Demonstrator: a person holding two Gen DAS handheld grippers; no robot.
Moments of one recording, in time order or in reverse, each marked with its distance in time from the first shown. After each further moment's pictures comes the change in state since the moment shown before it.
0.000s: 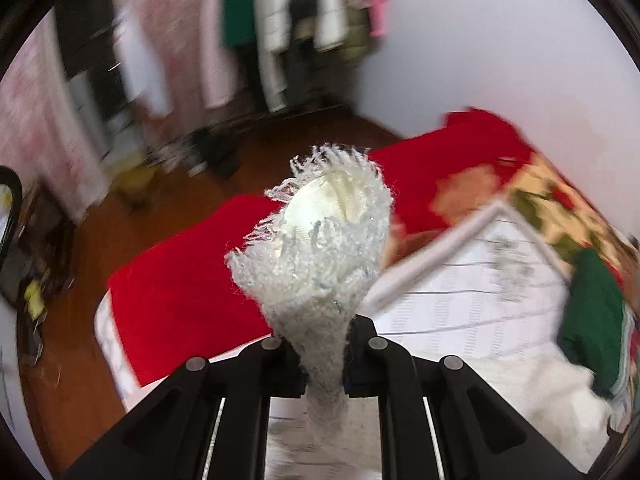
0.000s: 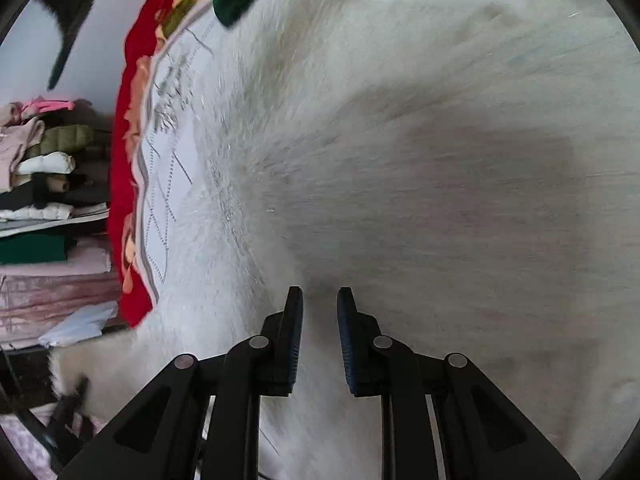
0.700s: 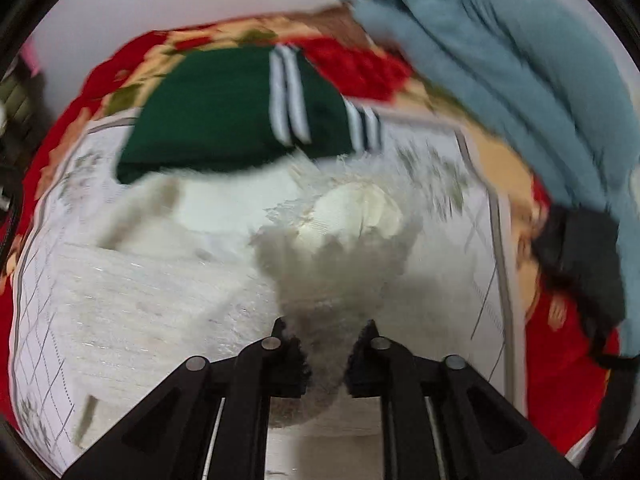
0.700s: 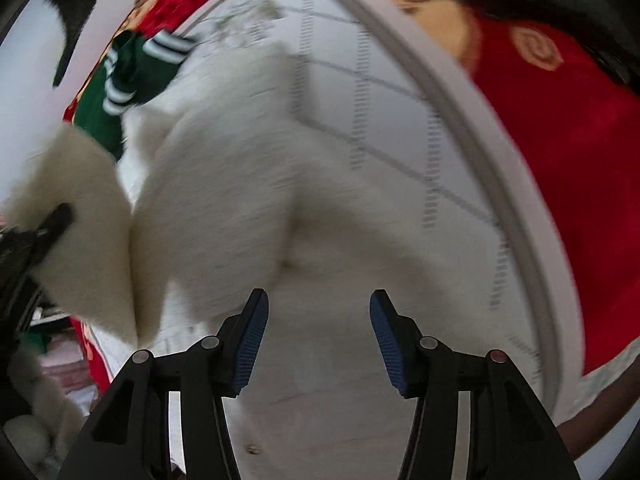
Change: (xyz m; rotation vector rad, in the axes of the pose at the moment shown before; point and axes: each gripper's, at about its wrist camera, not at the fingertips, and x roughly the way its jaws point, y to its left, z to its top) left arm -0.107 -0.451 -0.276 0.804 0.319 -0.506; right arm -0.224 -0.304 -0.023 0.295 -0.185 -0.182
